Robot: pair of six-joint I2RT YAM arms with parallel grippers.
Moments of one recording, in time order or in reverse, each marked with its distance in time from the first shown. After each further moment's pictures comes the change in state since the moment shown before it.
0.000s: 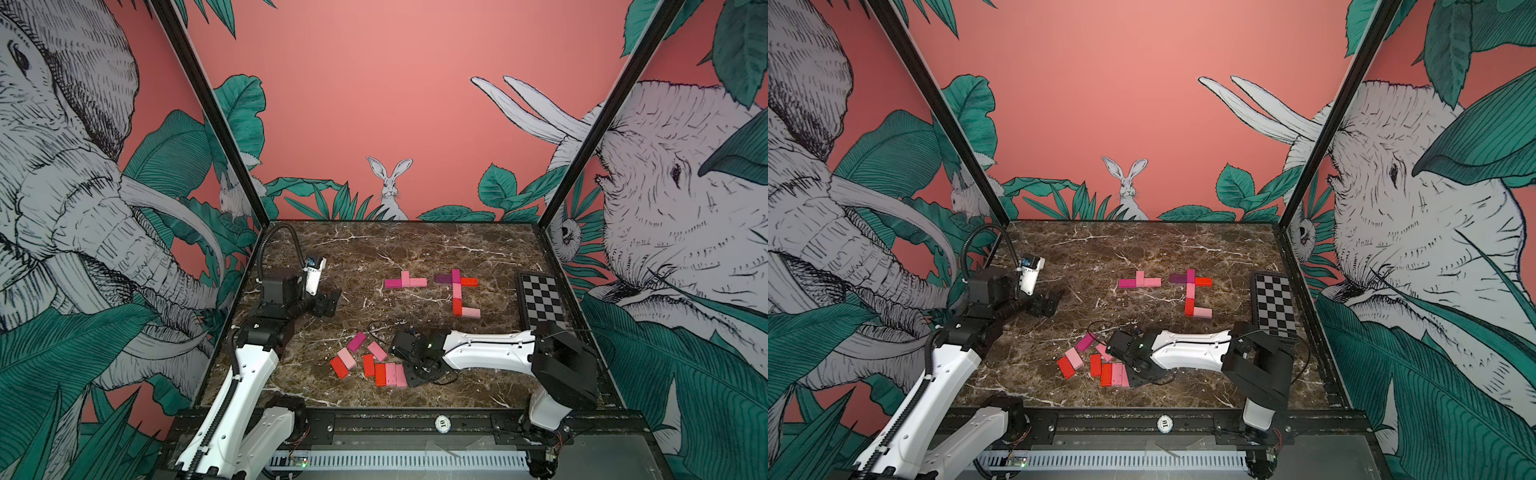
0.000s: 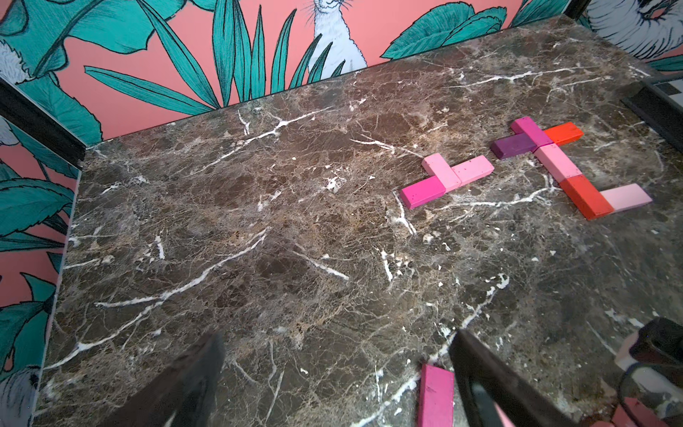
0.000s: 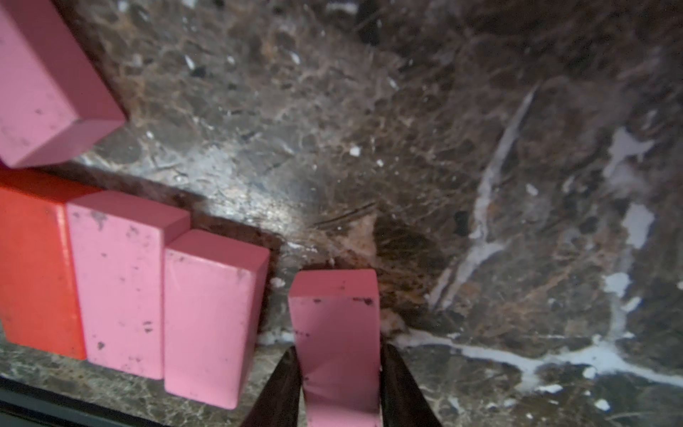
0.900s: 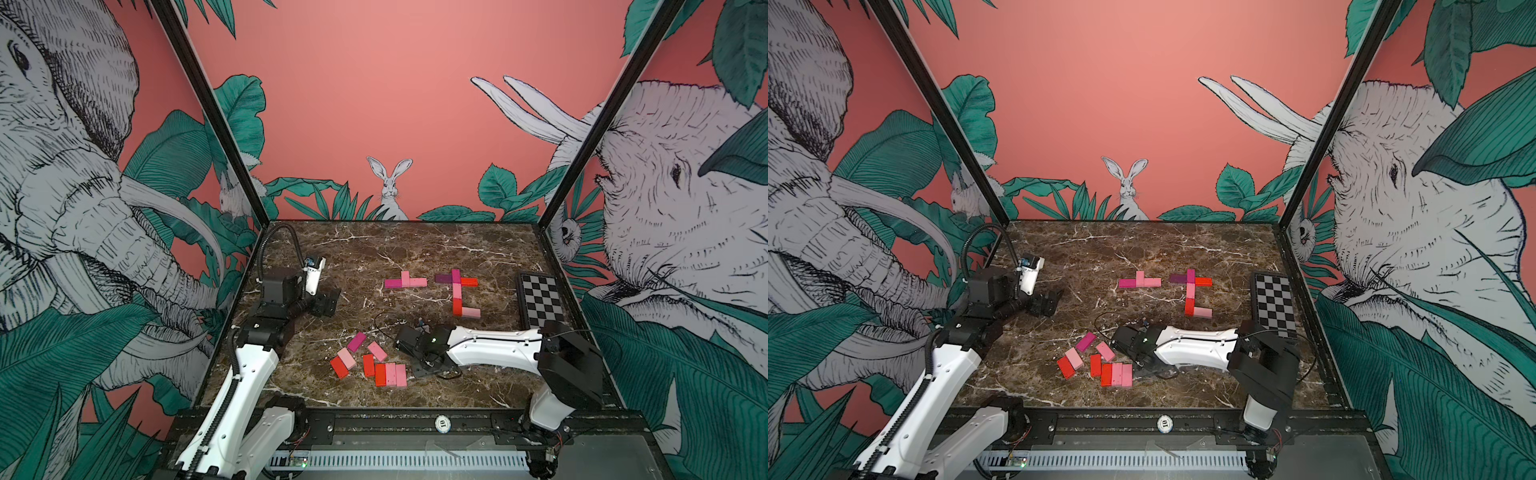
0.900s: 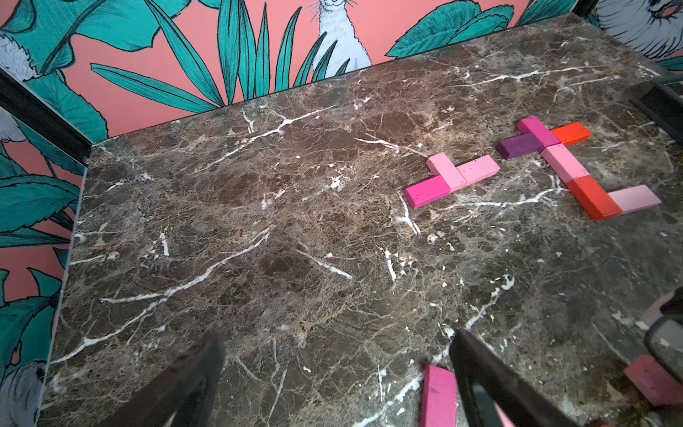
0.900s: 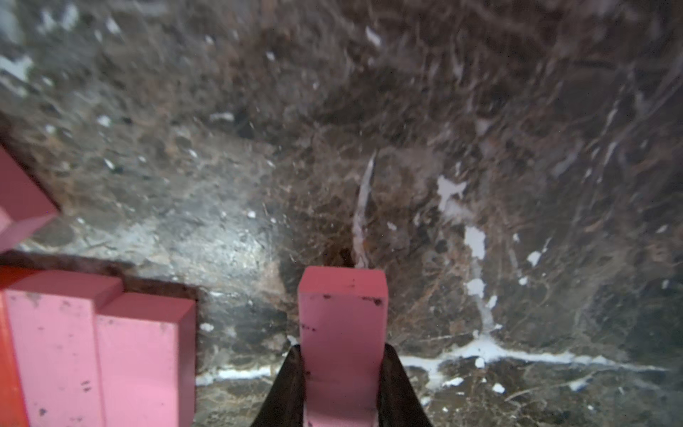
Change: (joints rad) left arm 0.000 0.002 0.000 0.000 -0.015 -0.003; right arm -0.045 -0.028 0.024 -0.062 0.164 0.014
